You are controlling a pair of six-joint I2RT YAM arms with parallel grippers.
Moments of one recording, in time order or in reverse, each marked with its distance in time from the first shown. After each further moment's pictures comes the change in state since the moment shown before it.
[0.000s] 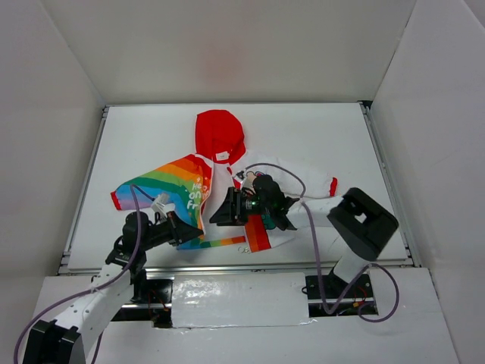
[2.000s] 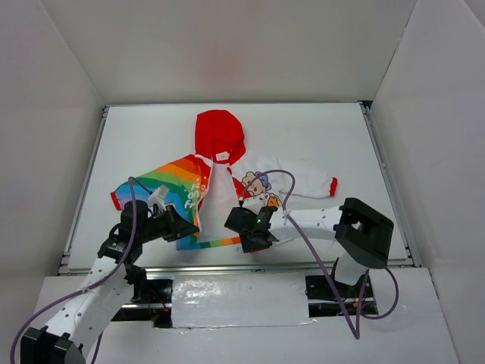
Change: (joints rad) left arm 0.000 -0.008 0.223 -0.394 -0.060 0.112; right arm 0.338 -0.057 0.246 -1.256 0.904 -0.252
